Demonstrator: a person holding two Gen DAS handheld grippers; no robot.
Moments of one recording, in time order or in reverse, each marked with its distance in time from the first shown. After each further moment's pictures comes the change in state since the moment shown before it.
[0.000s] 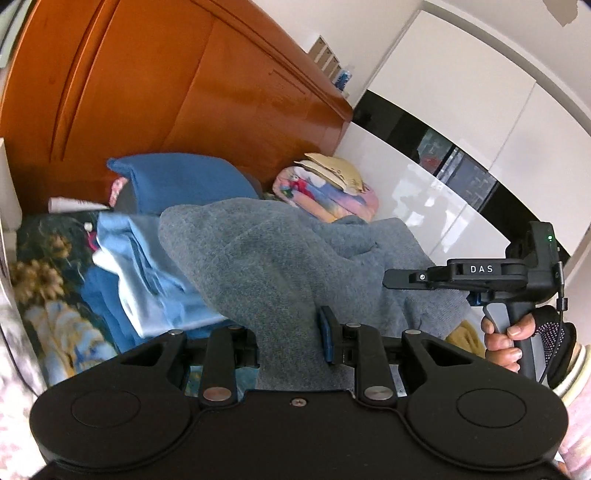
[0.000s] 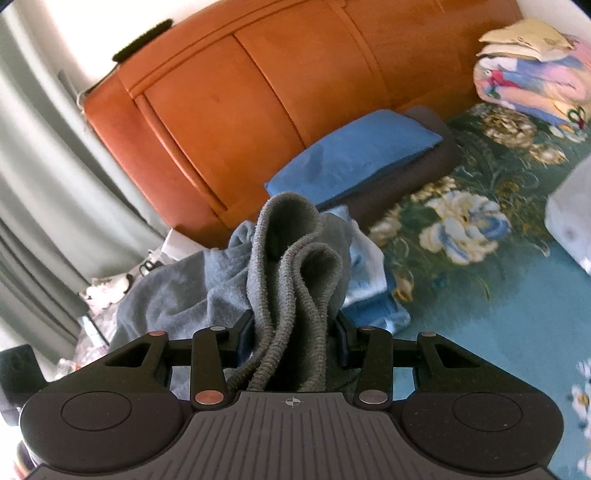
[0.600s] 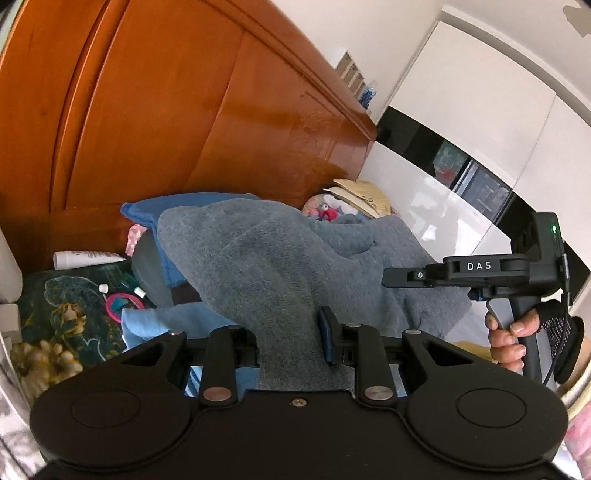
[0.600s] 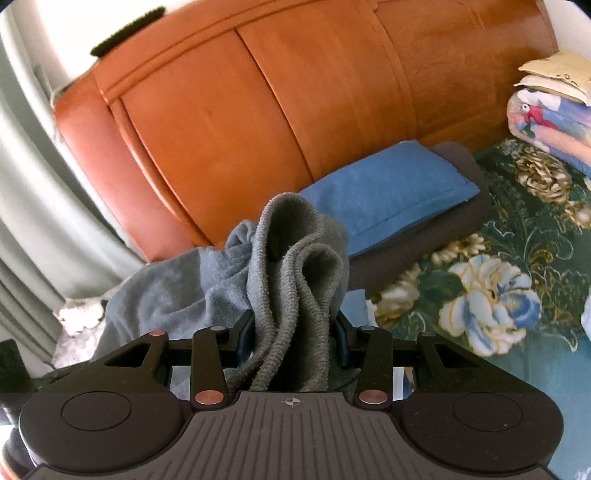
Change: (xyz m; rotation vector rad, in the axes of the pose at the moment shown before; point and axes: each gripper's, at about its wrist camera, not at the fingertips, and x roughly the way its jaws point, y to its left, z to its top) left arm 0.071 0.077 0.078 0.006 -0.039 0.041; right arm 0.108 0.013 0.102 -0.077 0.017 -0.035
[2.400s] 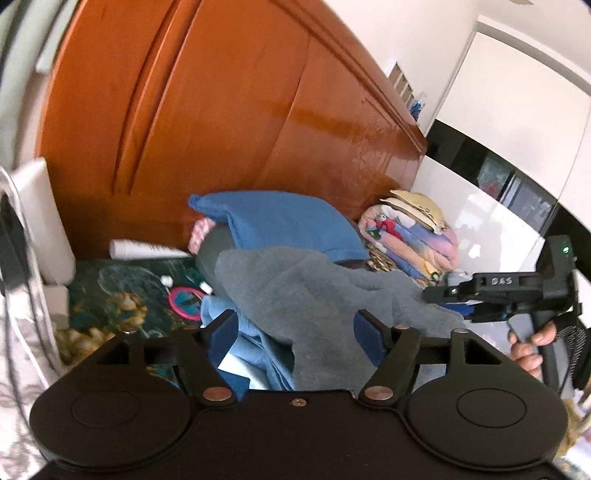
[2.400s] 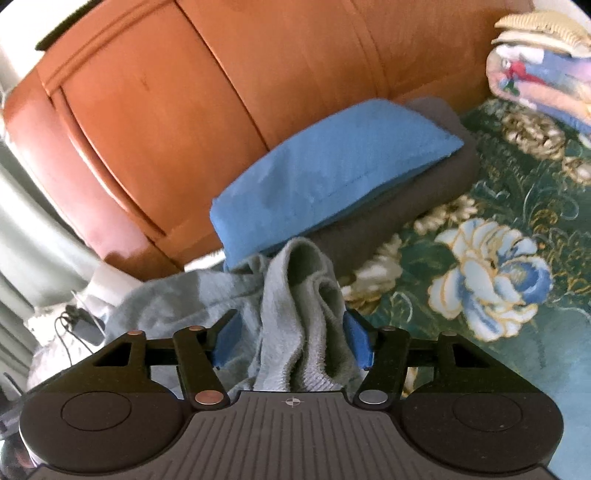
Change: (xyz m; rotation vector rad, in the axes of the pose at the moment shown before) left arm -0.001 0.047 -0.036 0.006 -0.079 0.171; right arm 0.059 -0.048 -0.031 0.074 -0.010 -0.039
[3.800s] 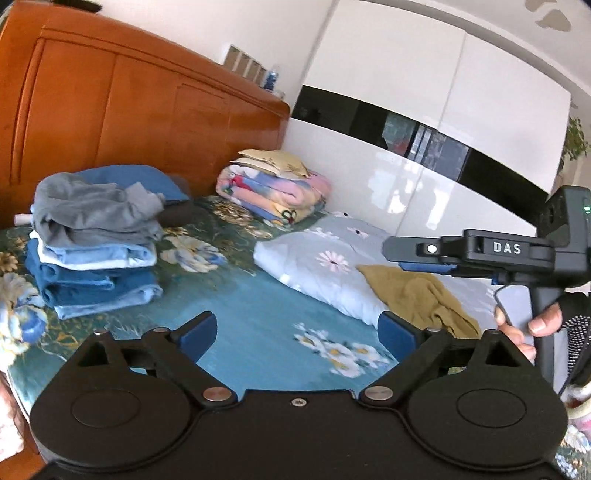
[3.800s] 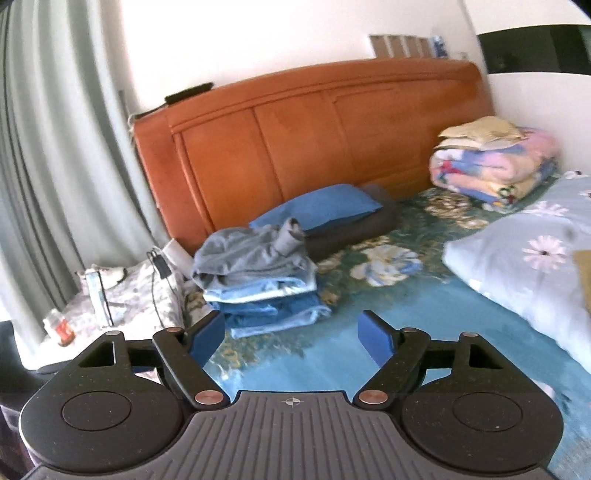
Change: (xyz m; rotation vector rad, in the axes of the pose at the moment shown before) left arm -0.208 -0.331 -0.203 0.195 0.038 -0.212; right arm -0.392 -0.030 -0.256 -0.167 -0.284 -0.029
